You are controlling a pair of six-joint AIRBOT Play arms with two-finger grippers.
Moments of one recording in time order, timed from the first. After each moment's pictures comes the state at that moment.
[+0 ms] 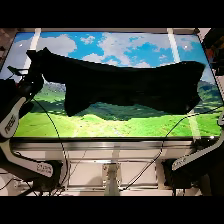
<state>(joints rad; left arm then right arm) 0.16 -1.71 1.20 -1.34 -0.55 -0.11 -0.58 -1.92 2.02 -1.08 0.96 2.22</state>
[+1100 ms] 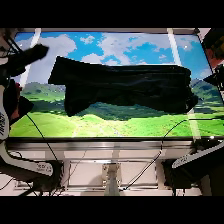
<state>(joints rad) 0.27 -1.65 1.51 0.50 -0.81 -0.82 -0.74 -1.95 2.02 -0.92 1.56 1.59</state>
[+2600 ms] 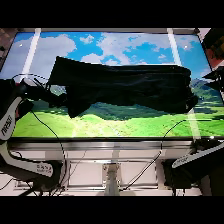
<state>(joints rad) 0.20 -1.63 1.17 0.97 -1.31 -1.19 -0.78 -1.95 2.01 -0.89 1.61 1.51</state>
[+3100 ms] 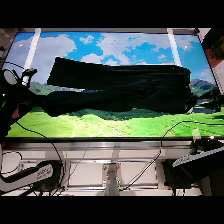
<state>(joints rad) 0.19 -1.28 1.17 1.58 -1.35 -1.29 -0.88 -1.95 1.69 -0.94 1.72 1.49</state>
